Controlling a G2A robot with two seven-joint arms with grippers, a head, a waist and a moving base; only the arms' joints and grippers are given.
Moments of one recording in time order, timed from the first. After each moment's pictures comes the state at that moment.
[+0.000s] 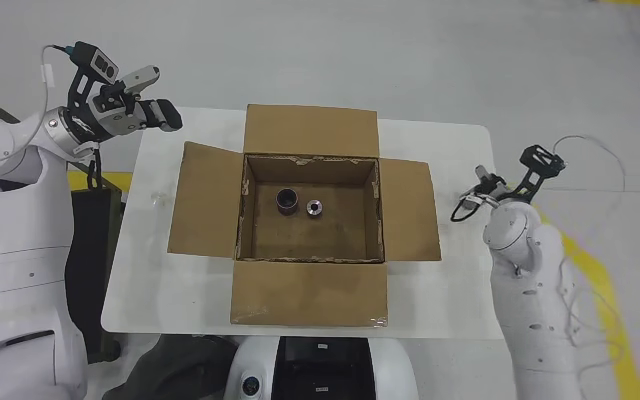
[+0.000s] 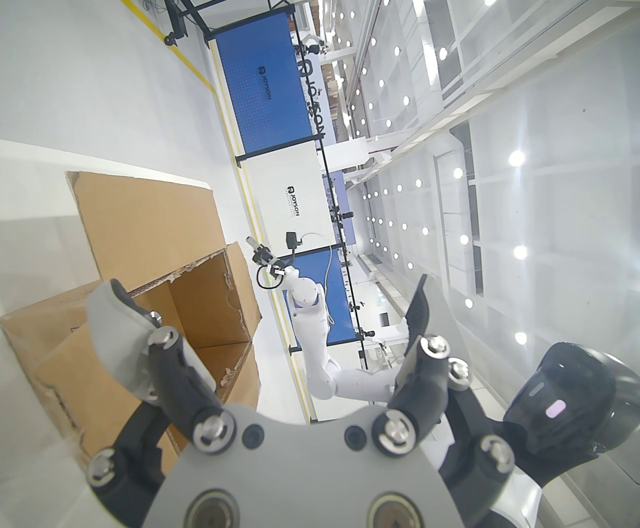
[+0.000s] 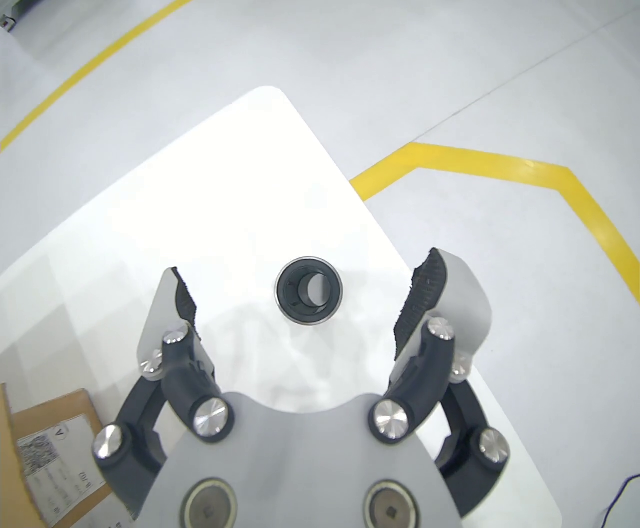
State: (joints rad) left arm 0.93 -0.91 -1.70 -1.37 -0.50 0.01 -1.28; right arm -1.29 -1.34 1.53 -1.71 -1.15 0.57 0.66
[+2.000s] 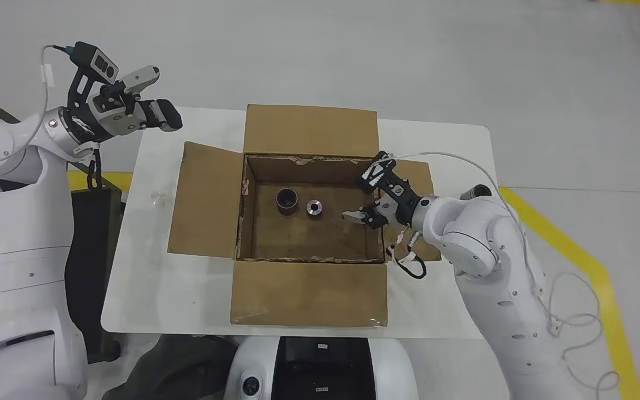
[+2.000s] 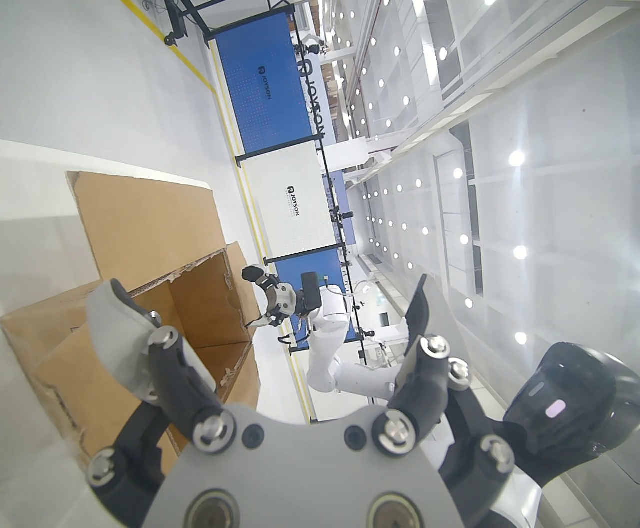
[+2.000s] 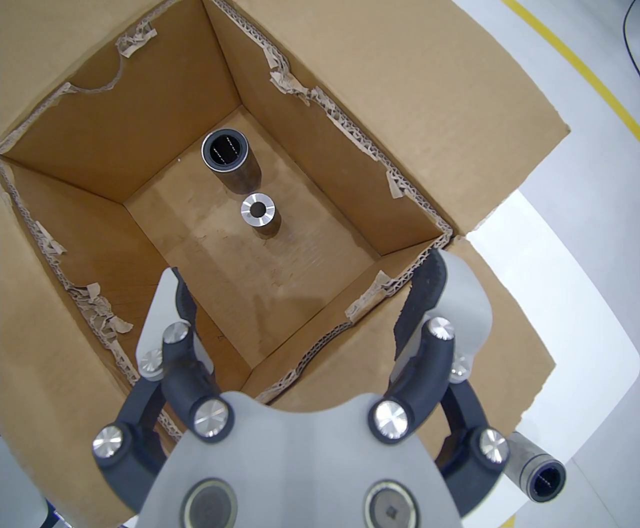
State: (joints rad) left arm 0.93 -0.91 -1.70 -1.37 -0.50 0.01 -1.28; right arm -1.17 -1.31 1.20 -1.90 -1.06 -0.43 1.02
